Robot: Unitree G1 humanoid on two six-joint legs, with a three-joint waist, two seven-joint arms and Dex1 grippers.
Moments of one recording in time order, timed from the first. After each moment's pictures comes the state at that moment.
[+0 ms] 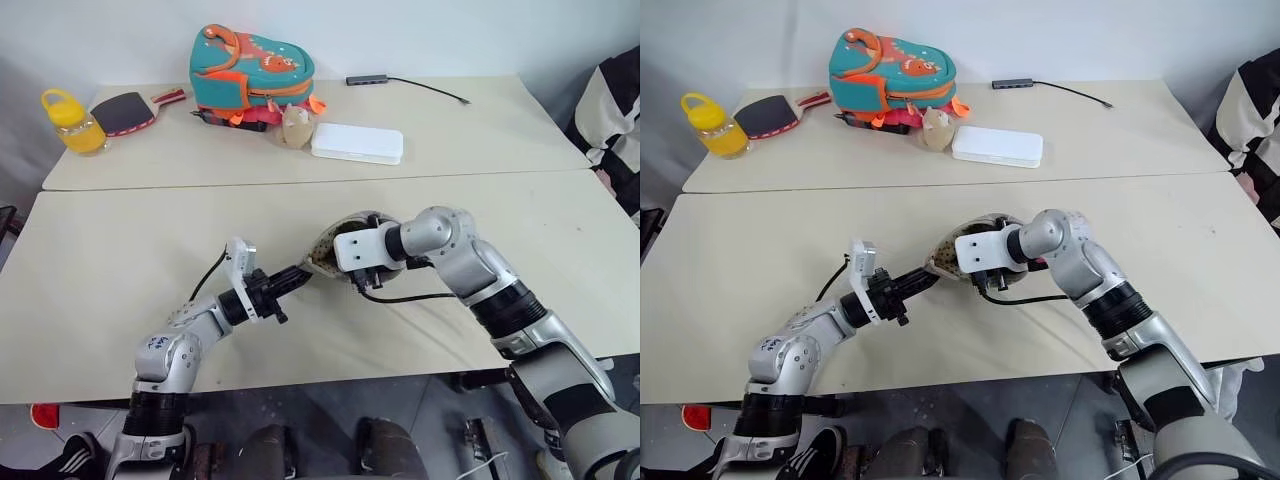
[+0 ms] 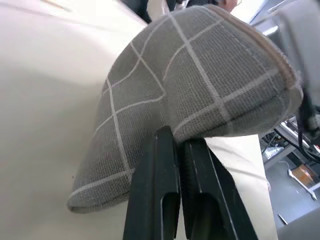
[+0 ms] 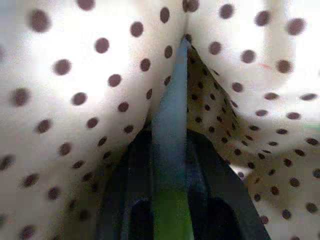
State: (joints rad) left arm -0.29 0.30 0.07 -0.12 -0.64 0.62 -0.70; right arm -0.89 -0.53 0.44 0.14 -0.28 0.15 1.19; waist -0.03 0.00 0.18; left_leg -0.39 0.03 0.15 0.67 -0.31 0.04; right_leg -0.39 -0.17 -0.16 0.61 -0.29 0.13
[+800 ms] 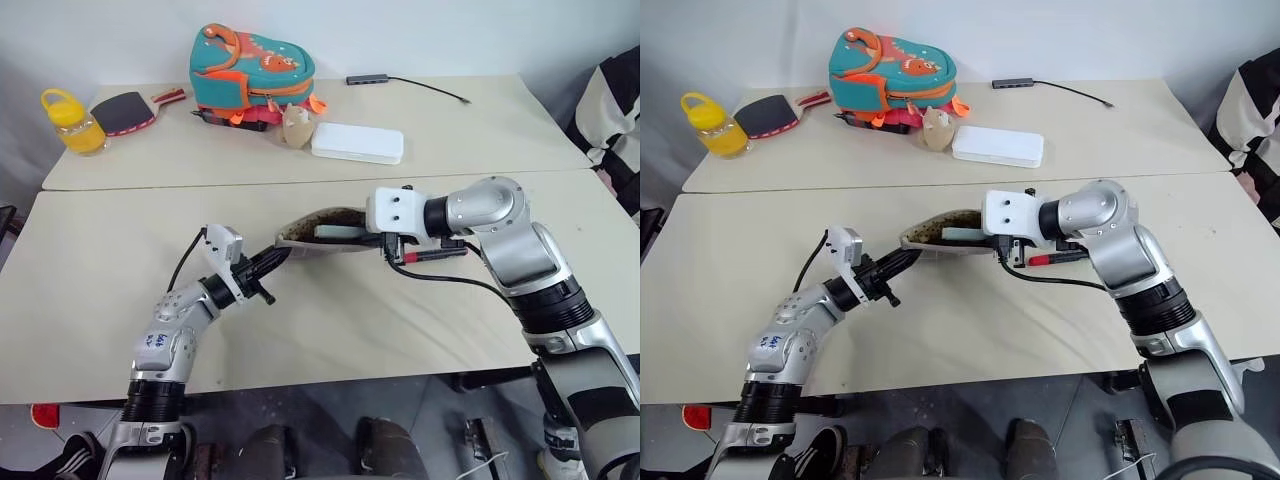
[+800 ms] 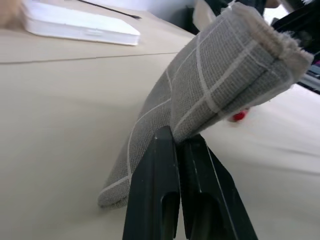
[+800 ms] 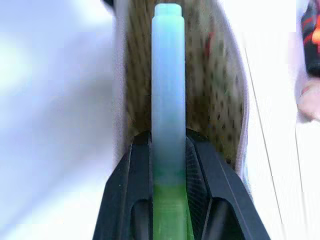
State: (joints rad) left arm -0.34 0.33 0.09 0.05 -0.44 0.29 -0.66; right arm -0.88 -0.58 0.28 0.02 -0.04 0.30 1.19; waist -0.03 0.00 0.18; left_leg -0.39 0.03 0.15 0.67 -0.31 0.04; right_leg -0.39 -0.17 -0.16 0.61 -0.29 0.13
